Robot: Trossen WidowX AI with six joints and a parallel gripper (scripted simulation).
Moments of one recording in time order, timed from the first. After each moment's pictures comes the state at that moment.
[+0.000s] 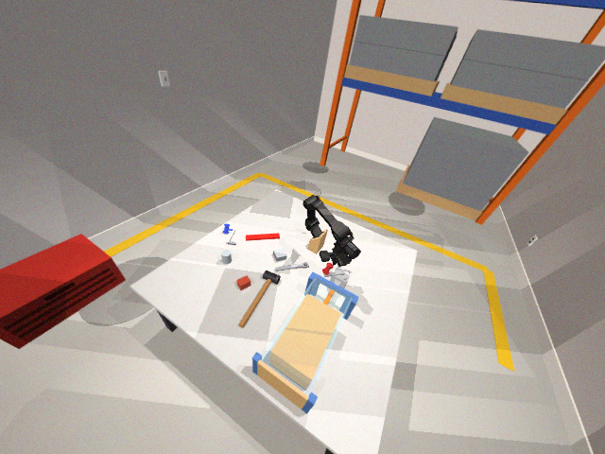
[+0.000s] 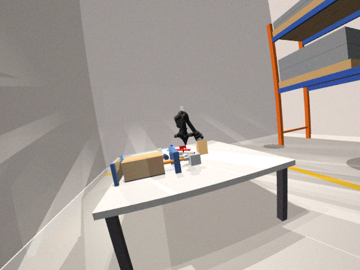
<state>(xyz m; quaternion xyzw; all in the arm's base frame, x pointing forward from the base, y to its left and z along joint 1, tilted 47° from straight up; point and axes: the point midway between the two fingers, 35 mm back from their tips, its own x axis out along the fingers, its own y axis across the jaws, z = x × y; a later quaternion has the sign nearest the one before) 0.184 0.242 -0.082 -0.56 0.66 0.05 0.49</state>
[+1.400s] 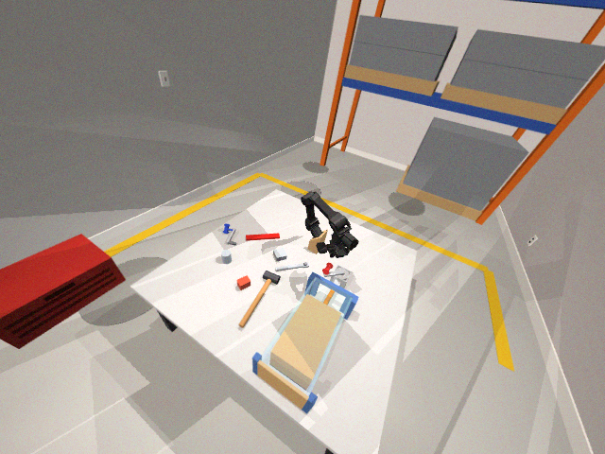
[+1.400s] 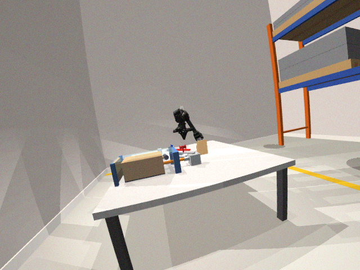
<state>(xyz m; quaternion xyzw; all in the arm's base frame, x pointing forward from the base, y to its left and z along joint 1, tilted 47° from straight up) 0.183 0.255 -0.034 -0.56 0.66 0.05 0.49</state>
